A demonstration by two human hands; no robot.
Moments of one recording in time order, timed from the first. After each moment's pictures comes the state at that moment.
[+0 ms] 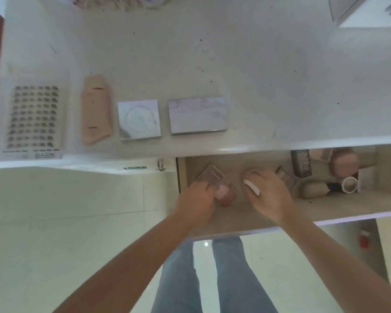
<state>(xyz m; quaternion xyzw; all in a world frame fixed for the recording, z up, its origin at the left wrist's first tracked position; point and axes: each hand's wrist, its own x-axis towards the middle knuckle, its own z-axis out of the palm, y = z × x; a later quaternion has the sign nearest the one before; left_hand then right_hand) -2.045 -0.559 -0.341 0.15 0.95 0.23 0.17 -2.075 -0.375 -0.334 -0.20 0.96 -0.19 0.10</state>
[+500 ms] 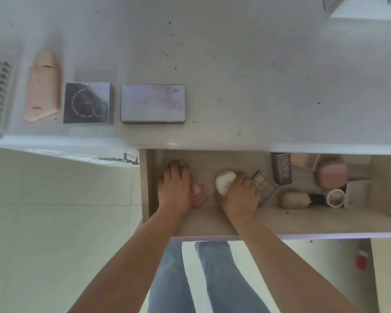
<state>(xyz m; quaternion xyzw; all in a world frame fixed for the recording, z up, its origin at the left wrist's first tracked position) -2.062 -0.492 -0.391 -0.10 0.96 0.06 0.25 -2.078 -0.355 -0.392 0.08 0.95 -0.04 0.31</state>
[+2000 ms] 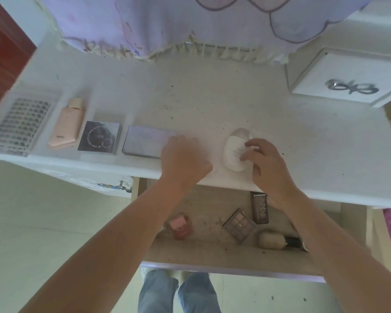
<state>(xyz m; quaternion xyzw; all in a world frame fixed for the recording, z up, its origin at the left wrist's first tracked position) -2.158 -0.467 -0.259 -0.11 0.99 0.10 0.08 -2.201 -0.288 -0.282 -0.32 0.90 -0.27 -0.05</state>
